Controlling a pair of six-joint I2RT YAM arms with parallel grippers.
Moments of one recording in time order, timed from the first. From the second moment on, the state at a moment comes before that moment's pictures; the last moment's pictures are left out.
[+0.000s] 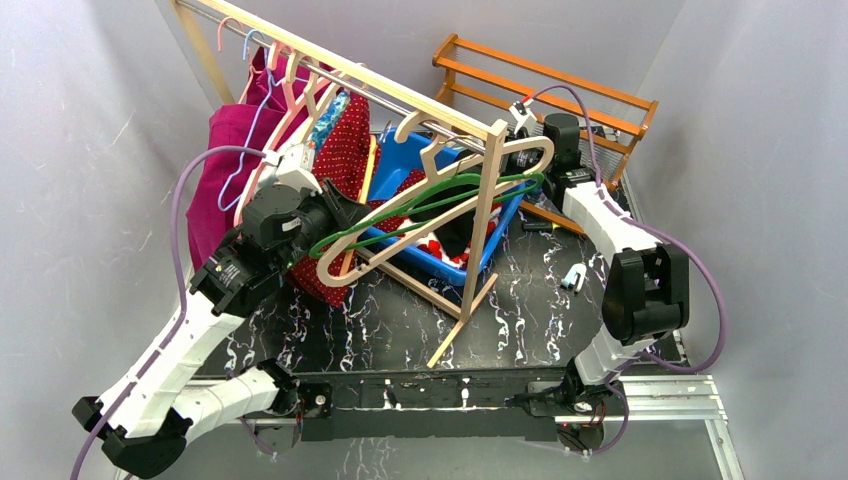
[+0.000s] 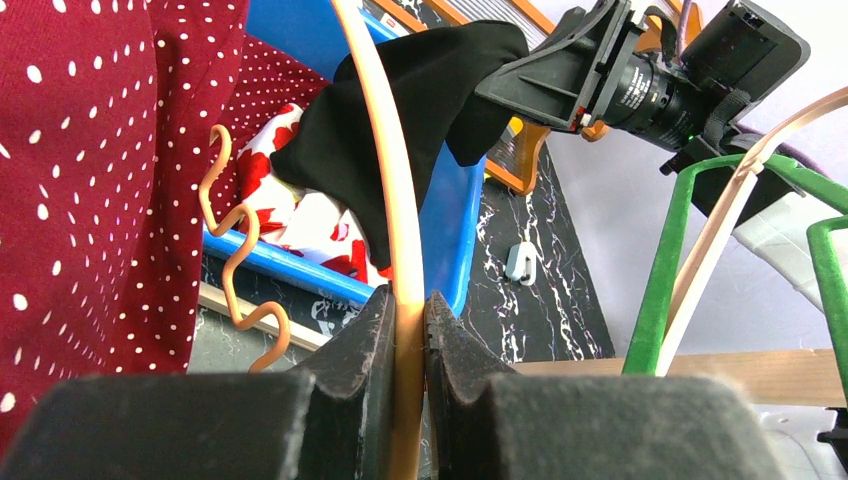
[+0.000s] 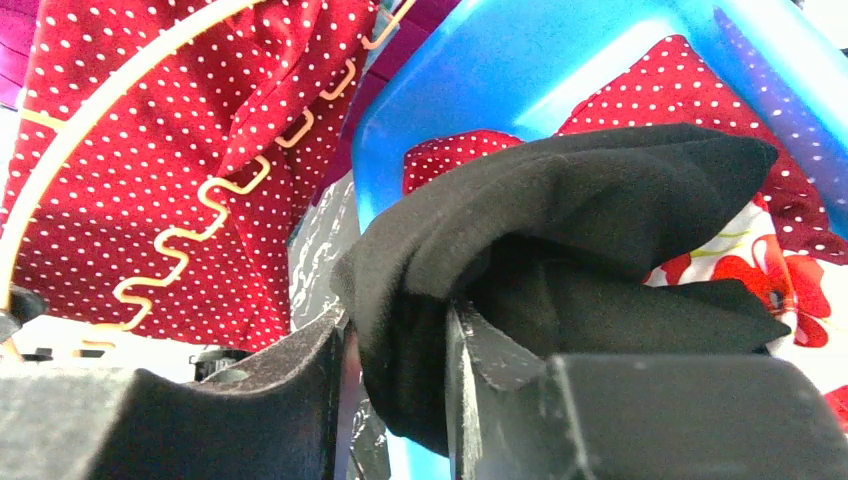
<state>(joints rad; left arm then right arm) -0.67 0.94 1.22 -0.58 -0.15 -0.67 0.23 1.64 1.29 0.01 -0.85 0.61</state>
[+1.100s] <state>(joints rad) -0.67 0.88 1.27 -0.58 -0.07 -0.81 0.17 1.53 1.25 -0.29 -0.67 0.37</state>
